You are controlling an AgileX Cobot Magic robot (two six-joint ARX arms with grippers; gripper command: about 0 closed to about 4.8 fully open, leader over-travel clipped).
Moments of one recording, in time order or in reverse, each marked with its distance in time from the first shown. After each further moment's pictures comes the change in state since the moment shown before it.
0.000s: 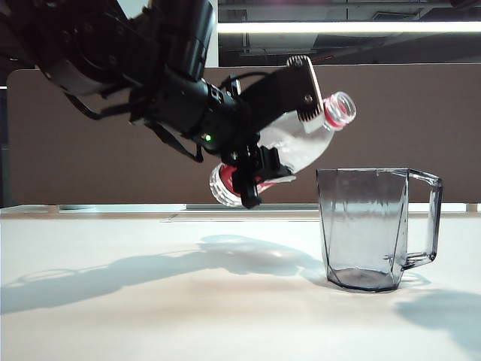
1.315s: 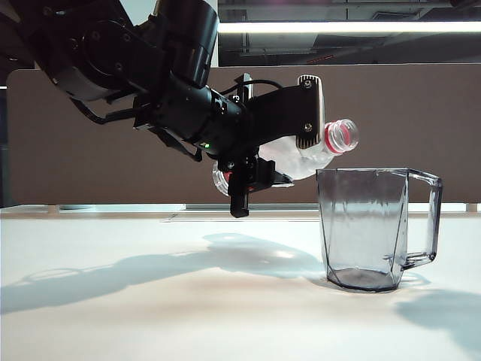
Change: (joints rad) left arm 0.000 0.021 0.014 -0.007 0.000 0.217; right arm 0.000 0.000 0.000 0.000 0.000 0.000
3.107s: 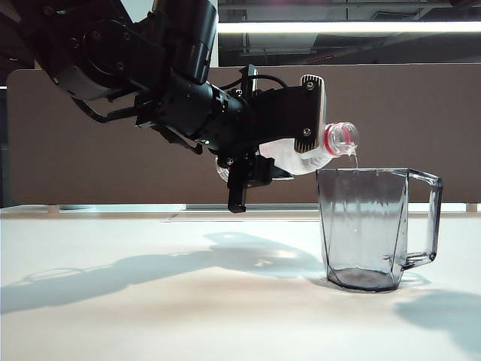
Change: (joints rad) left arm 0.000 0.000 0.004 0.032 0.000 0.100; right arm 0.000 0.000 0.000 -0.001 -0.008 0.000
